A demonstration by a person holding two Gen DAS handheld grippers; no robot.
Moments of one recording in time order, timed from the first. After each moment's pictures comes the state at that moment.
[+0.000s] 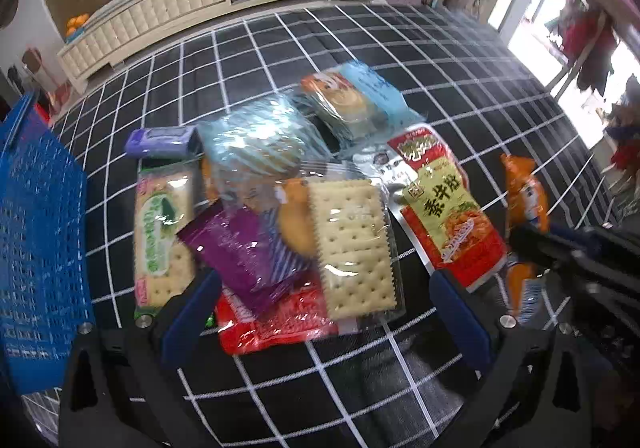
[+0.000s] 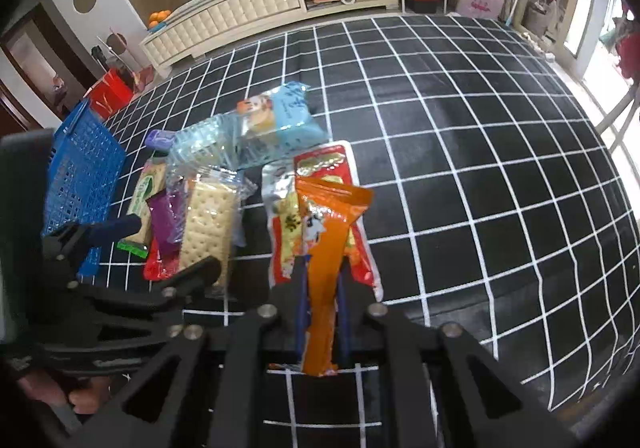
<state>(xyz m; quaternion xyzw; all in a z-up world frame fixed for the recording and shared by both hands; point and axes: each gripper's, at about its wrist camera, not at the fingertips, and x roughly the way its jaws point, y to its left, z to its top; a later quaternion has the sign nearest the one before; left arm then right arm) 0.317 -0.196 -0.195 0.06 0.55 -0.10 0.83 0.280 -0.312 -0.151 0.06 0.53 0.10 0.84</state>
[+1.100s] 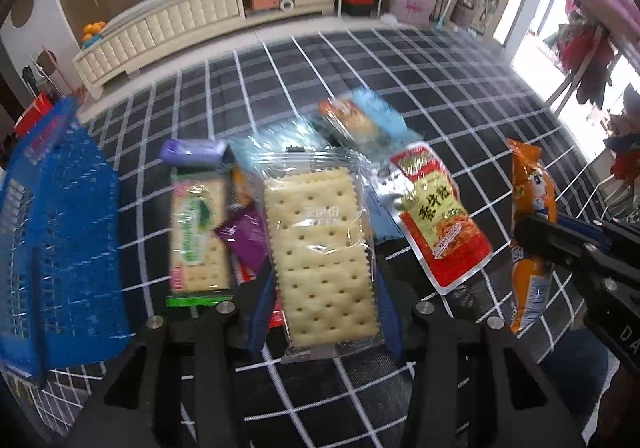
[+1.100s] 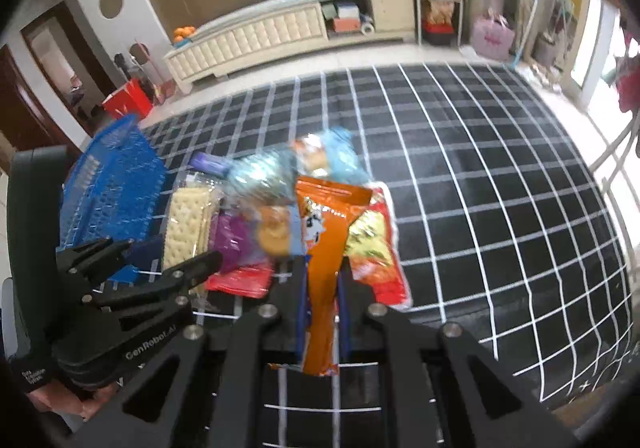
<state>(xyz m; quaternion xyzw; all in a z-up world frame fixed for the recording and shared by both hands) 0.284 -0.175 -0.154 0.04 0.51 -0.09 0.85 0.255 -0.277 -0.086 0.04 0.48 0.13 0.87</state>
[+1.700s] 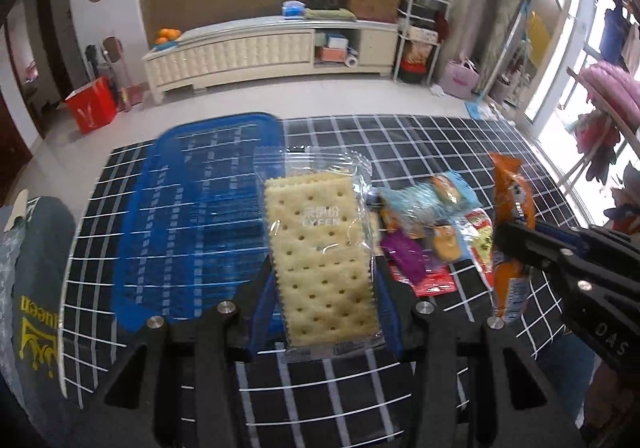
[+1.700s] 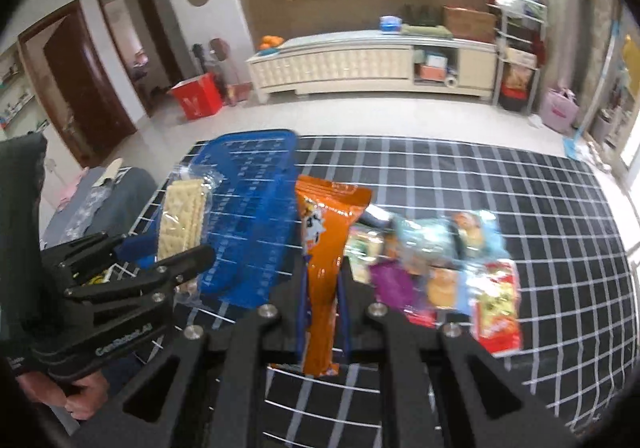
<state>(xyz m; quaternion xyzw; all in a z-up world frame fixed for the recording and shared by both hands) 0.216 -0.005 -0.057 -0.02 0.43 -0.02 0.90 0.236 -0.119 -0.024 -0.01 0.42 0.24 0.88</state>
